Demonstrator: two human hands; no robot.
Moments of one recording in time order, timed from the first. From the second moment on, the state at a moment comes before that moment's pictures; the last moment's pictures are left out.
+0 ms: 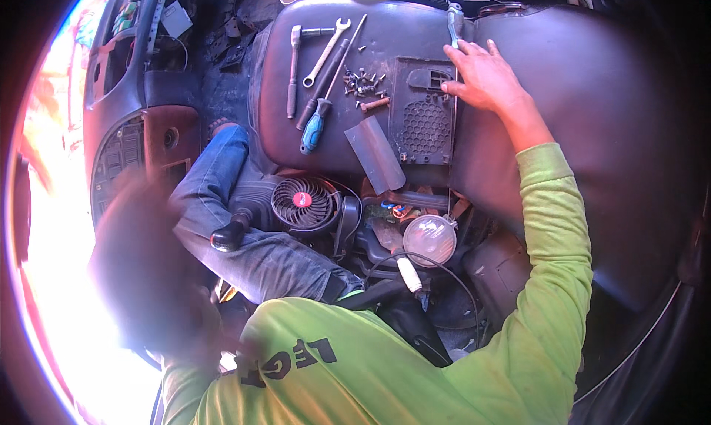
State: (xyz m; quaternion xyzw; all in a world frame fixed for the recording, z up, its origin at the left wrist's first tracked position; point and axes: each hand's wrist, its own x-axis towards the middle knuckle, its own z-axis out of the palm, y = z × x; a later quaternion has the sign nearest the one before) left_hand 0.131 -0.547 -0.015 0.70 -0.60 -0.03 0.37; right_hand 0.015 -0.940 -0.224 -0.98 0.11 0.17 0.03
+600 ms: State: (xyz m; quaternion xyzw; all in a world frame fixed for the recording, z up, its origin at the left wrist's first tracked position) left_hand 0.139 -0.605 -0.230 0.81 -0.23 -0.37 0.40; right_hand 0.026 -0.930 -0.169 -0.95 -0.01 0.14 0.28
